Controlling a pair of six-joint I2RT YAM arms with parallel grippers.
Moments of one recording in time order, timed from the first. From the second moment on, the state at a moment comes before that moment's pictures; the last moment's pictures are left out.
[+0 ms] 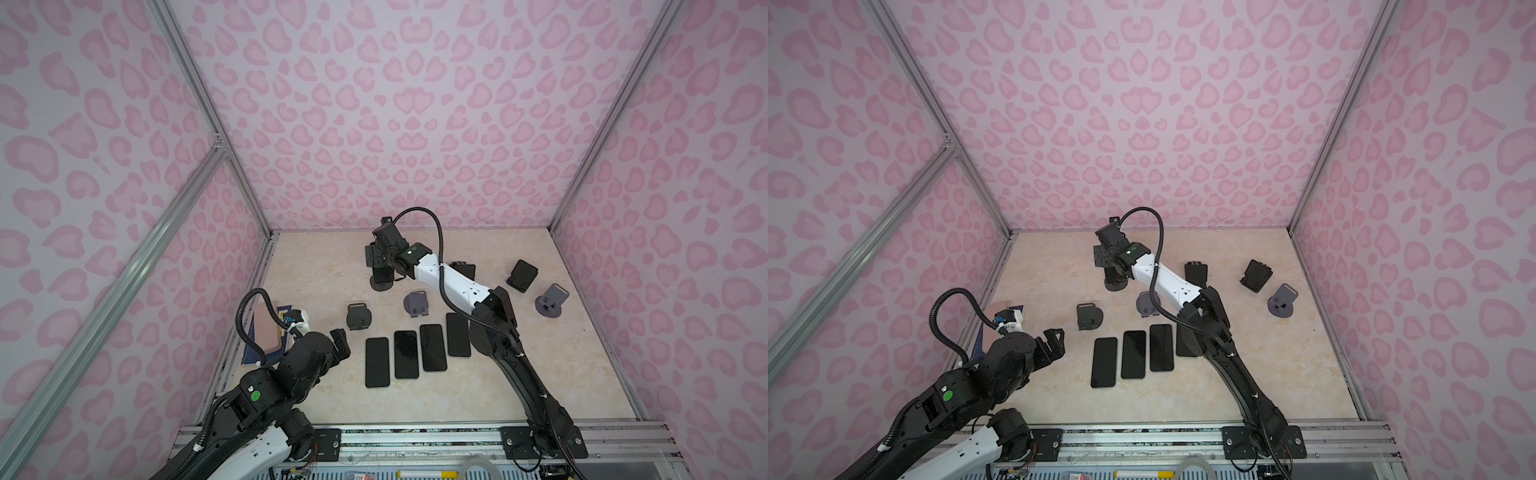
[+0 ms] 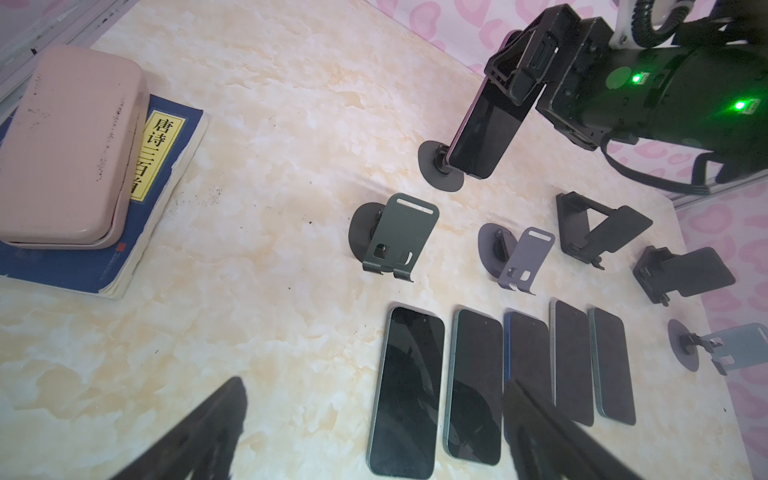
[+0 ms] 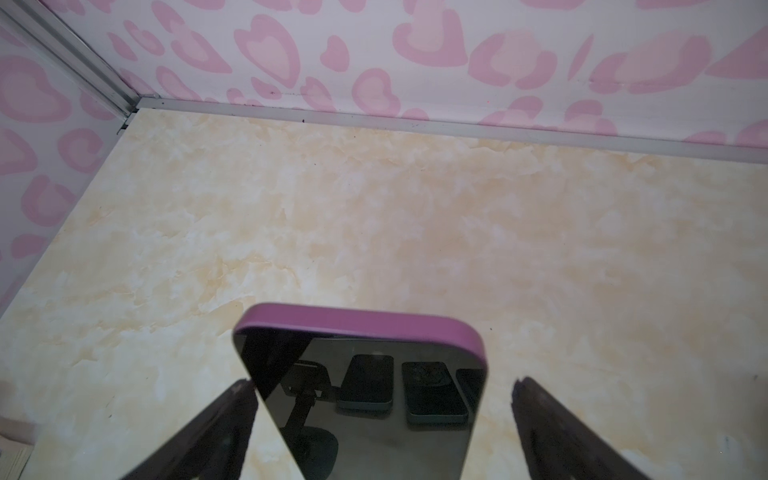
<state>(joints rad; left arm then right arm) -0.78 0.57 0.73 -0.93 -0.50 -0.97 0.74 2.48 2.37 -0.61 0.29 0.45</state>
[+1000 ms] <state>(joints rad) -0.78 0.55 0.72 -0.93 -0.53 -0.95 0.76 2.56 2.45 -0.62 0.34 0.46</state>
